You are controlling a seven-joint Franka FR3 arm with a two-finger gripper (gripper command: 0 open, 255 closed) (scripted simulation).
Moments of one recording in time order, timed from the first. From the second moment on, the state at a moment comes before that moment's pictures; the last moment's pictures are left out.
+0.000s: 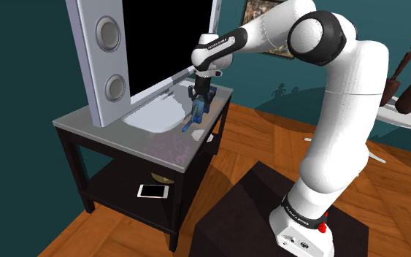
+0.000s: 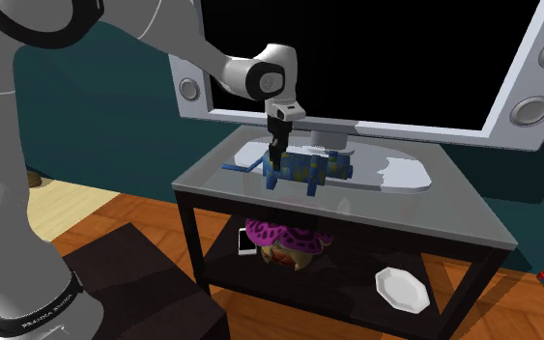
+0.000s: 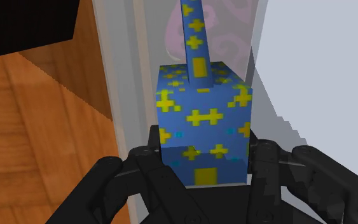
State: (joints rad) arm -0.23 0.30 0.03 -1.84 -0.01 2.14 0.99
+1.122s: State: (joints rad) arm -0.23 0.25 0.03 -1.77 -0.01 2.02 0.99
